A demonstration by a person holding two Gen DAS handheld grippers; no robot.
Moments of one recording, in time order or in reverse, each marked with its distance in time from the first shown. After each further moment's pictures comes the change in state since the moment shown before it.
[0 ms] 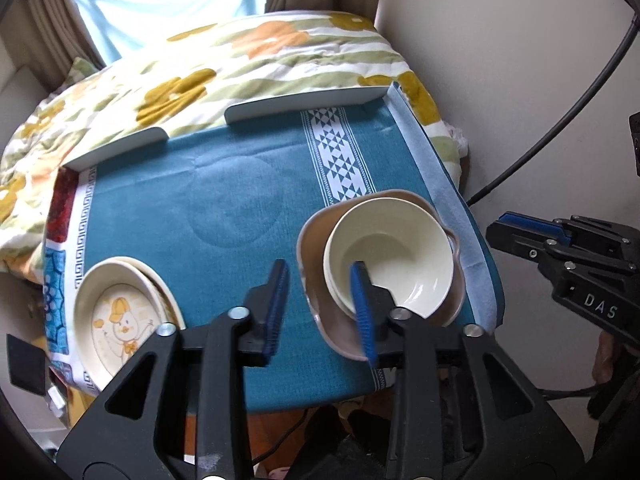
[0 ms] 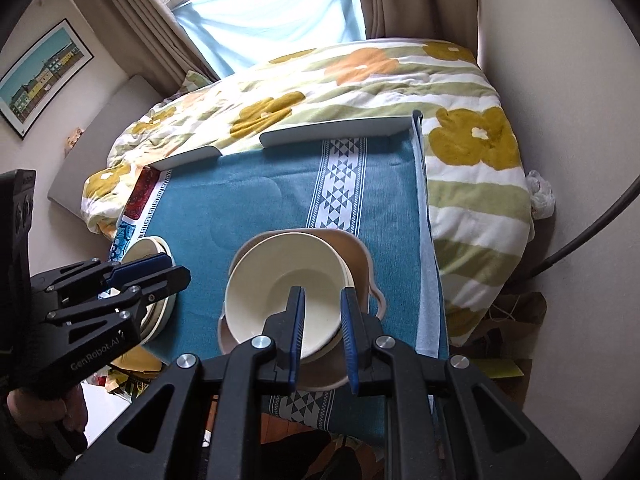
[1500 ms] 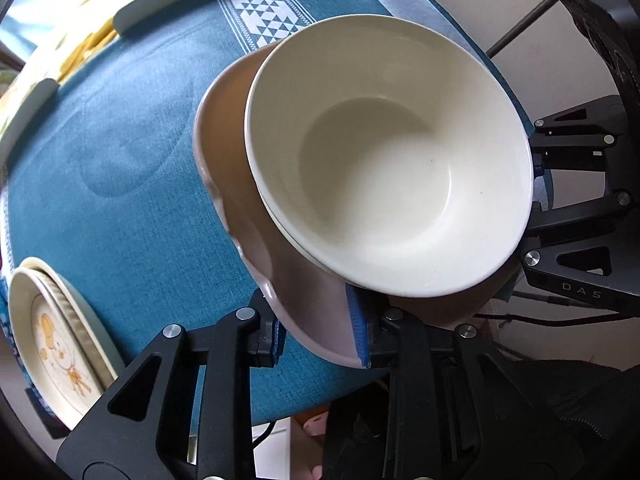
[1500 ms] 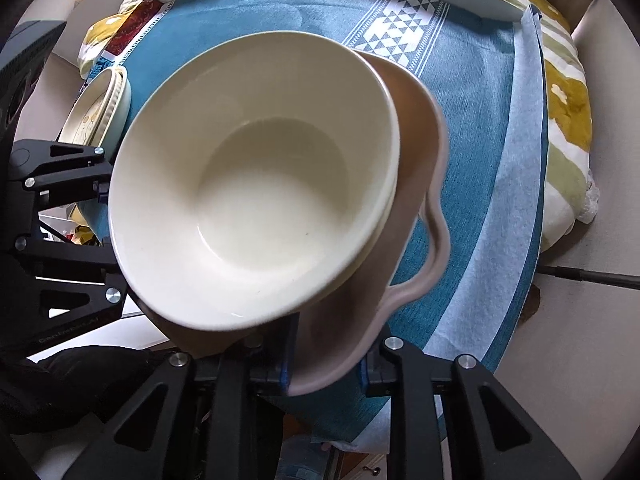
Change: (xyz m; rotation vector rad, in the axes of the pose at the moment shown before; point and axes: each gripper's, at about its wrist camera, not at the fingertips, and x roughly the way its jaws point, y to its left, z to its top) left arm 0.111 -0.035 -0.023 0.219 0.325 -0.105; right arm 0.123 -0.008 -0.042 -0.300 0.437 -0.032
